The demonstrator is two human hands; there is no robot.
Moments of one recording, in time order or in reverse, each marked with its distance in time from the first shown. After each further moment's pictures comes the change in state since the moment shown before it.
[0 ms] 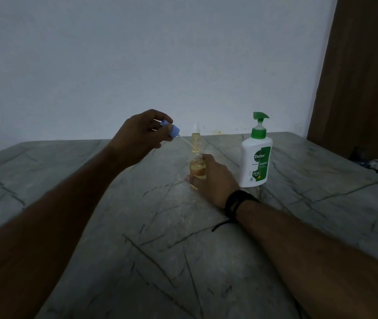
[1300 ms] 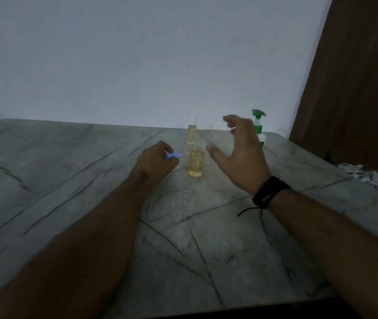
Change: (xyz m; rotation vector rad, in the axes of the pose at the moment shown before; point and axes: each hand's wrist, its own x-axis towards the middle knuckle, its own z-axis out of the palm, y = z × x) left_hand -0.027 -0.091 0.057 0.262 0.073 -0.175; right_hand -0.044 -0.024 -0.054 -0.112 0.482 -0.373
